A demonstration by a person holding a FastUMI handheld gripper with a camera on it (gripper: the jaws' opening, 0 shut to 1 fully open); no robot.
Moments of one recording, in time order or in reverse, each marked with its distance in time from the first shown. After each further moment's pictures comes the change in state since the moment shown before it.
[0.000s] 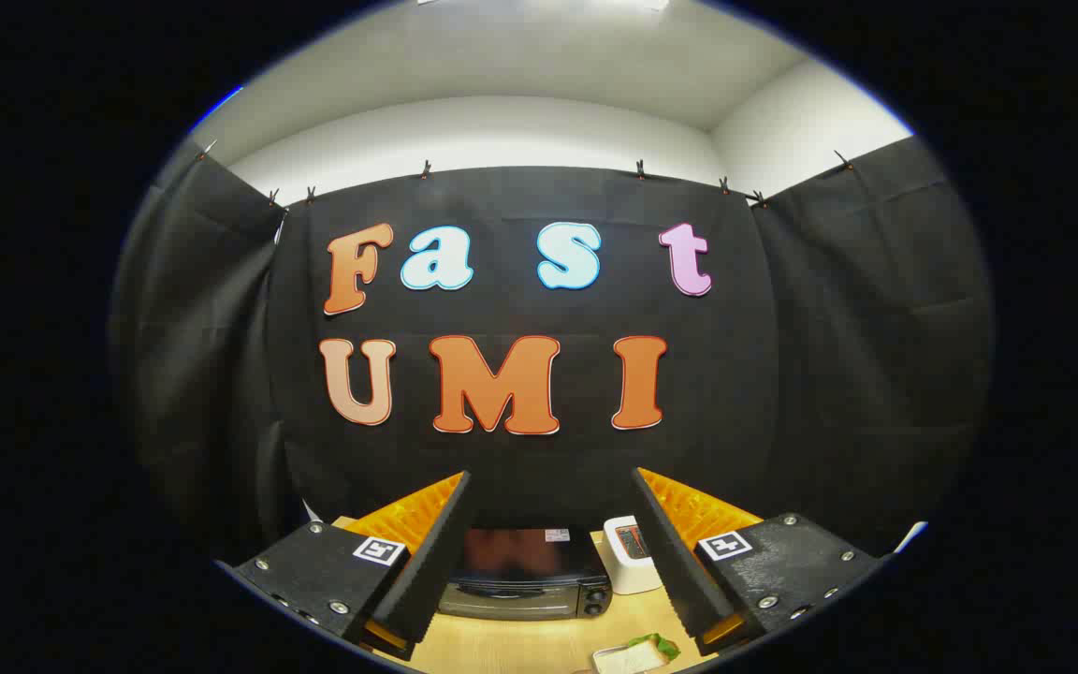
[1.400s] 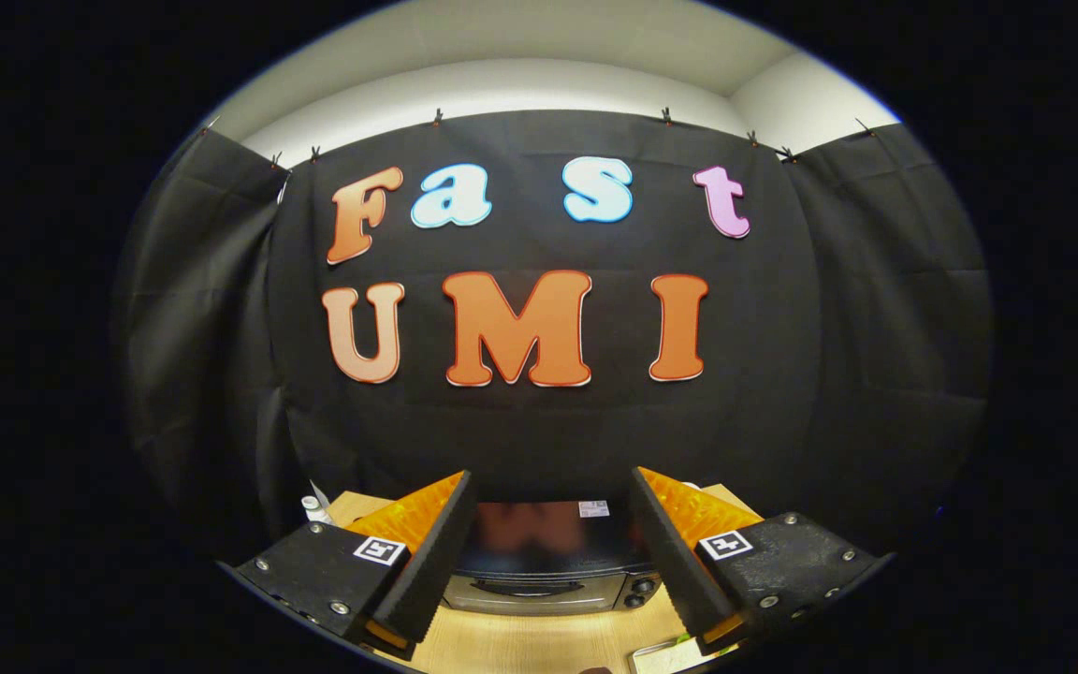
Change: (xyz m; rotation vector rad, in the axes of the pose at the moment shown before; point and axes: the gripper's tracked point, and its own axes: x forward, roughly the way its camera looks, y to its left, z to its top) arm 0.098 0.055 -0.118 -0.036 0.153 0.066
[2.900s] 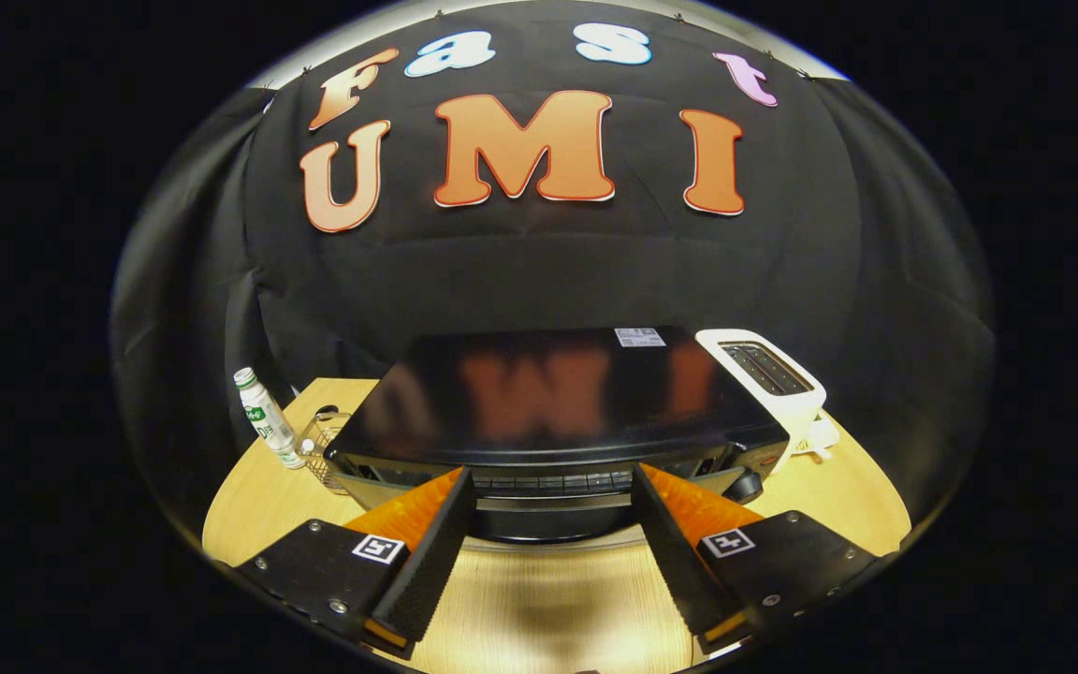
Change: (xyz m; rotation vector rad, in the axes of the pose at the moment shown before) arm 0.063 0.023 -0.226 -0.004 0.336 0.008
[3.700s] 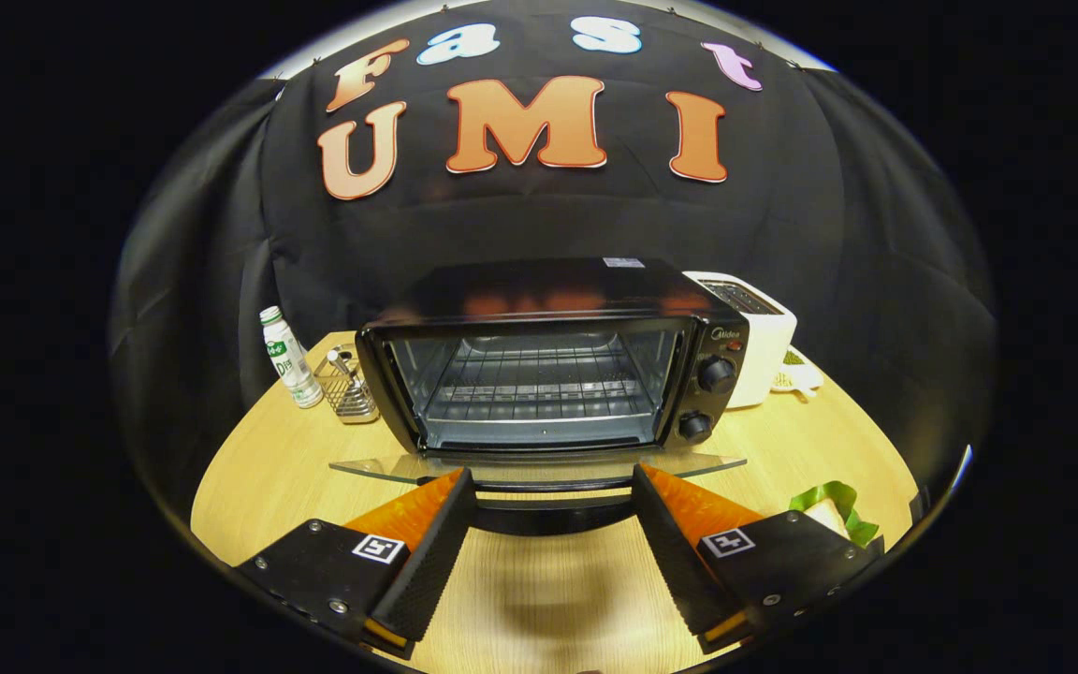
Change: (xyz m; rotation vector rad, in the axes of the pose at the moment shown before) arm -0.060 -0.004 -0.089 -0.005 0.080 0.003
